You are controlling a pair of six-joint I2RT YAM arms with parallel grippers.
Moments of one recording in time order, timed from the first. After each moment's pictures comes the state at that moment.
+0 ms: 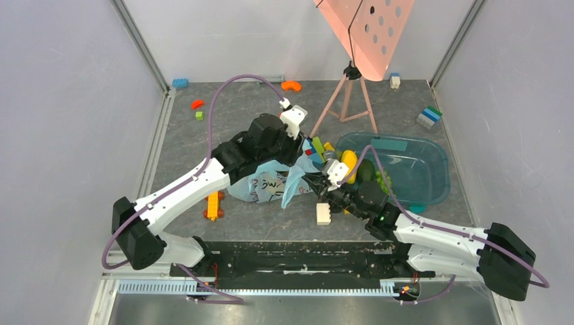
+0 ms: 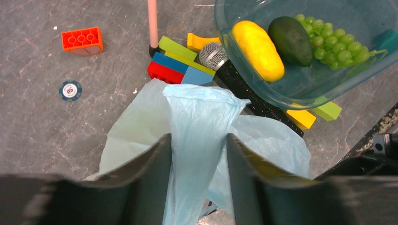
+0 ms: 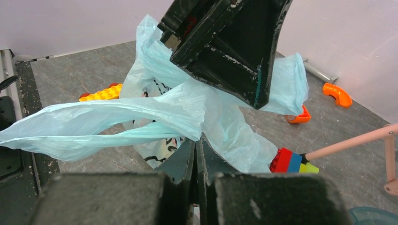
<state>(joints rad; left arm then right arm) -0.83 1.36 1.25 -0.42 -0.06 -0.07 0.98 1.00 0.40 0.69 0.02 -0.14</state>
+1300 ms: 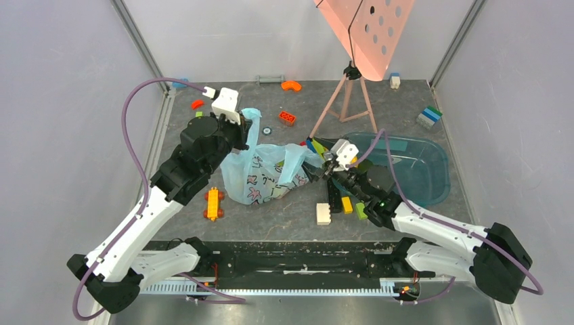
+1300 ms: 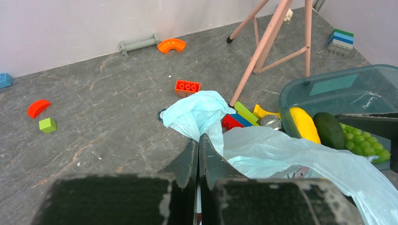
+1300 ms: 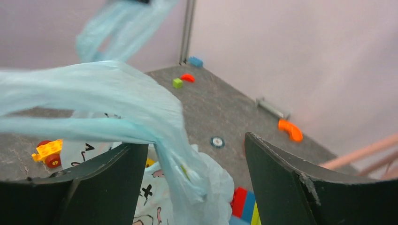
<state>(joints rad) -0.66 0.99 1.18 -0.36 -0.26 -0.09 0.84 1.05 0.53 0.73 0.00 -0.16</state>
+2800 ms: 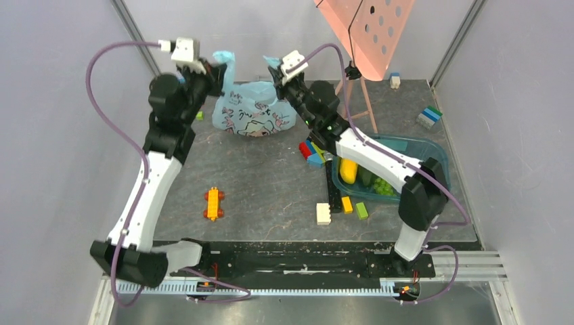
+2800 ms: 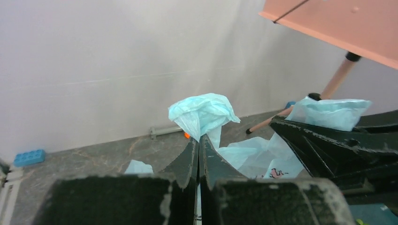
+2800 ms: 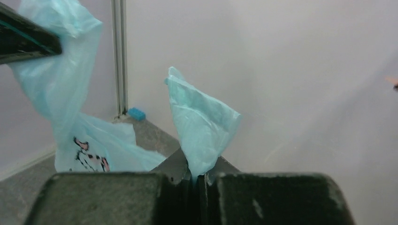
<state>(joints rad) -0.22 1.29 1.49 -0.10 0.10 -0.11 0.76 1.82 1.64 0.52 0.11 -0.26</state>
